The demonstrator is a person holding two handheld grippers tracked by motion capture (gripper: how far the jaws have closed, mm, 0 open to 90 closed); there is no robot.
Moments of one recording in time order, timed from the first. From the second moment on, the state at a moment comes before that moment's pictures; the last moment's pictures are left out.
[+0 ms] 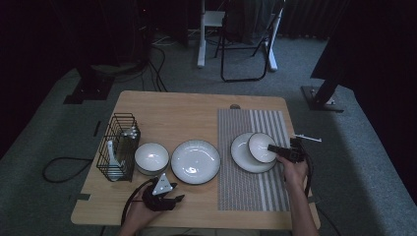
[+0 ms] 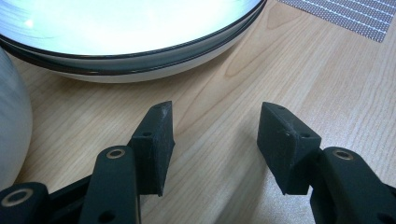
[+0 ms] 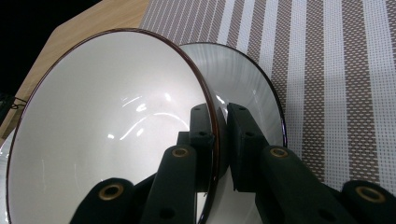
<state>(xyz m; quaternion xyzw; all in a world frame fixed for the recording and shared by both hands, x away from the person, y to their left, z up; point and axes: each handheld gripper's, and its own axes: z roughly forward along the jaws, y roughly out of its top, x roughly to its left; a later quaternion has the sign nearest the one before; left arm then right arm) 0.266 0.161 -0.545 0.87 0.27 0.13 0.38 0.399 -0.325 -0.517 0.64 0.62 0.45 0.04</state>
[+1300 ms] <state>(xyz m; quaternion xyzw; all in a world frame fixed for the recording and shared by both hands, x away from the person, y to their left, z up) 0.266 0.161 -0.545 0.87 0.27 0.13 0.38 0.406 -0.302 -0.511 0.65 0.64 0.41 0.07</state>
